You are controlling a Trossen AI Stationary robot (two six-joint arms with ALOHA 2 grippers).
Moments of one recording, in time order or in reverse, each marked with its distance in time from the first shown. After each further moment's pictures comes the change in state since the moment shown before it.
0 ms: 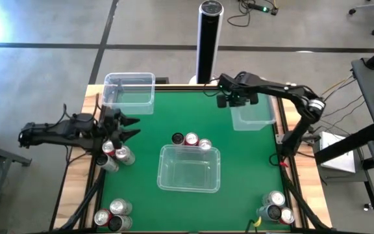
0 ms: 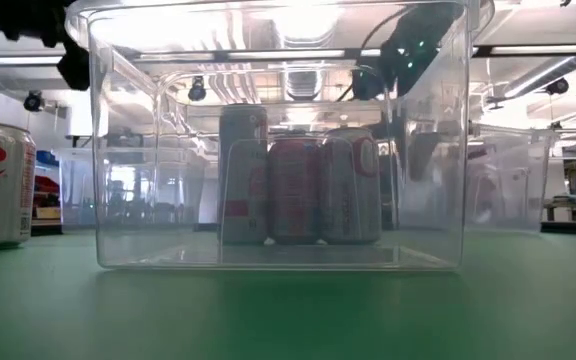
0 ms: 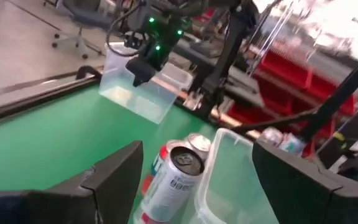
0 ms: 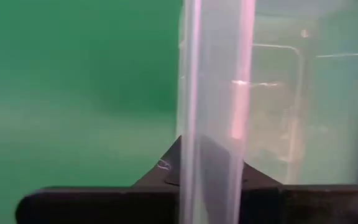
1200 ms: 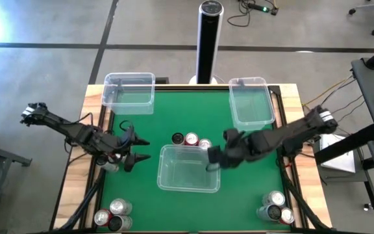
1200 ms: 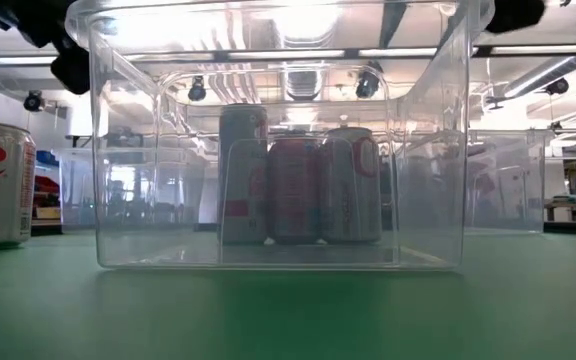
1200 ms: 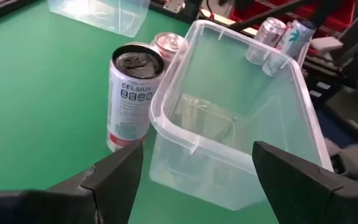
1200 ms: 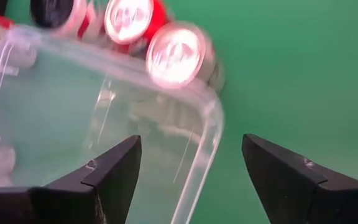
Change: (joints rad) left arm -0.360 0.366 0.080 -0.080 -0.138 -0.079; right arm 0.972 -0.114 0.155 -0.042 0.191 0.803
